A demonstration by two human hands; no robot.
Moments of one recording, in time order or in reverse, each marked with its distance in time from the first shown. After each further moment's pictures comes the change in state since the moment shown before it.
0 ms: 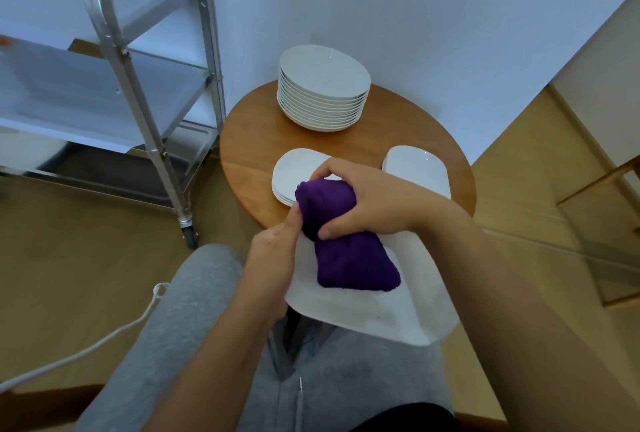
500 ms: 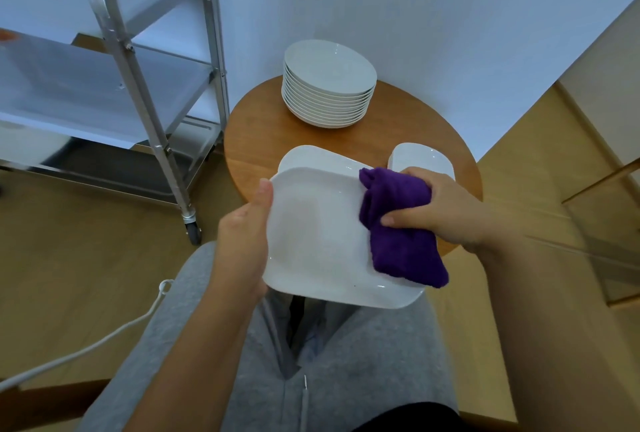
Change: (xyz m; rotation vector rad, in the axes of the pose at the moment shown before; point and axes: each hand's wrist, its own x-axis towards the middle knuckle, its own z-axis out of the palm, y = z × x) left_hand 0.002 0.022 -0.024 0.016 0.185 0.116; right_hand -0.037 0.053 -0.010 0.399 0.272 0.130
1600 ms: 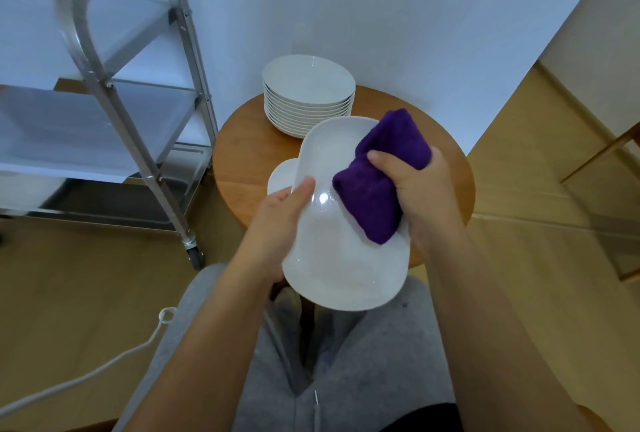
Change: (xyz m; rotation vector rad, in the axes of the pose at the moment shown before) left_hand 0.026 0.016 0.032 0.114 -0.459 -0.085; right_hand 0.009 -0.021 0.038 0.642 0.673 -0.058
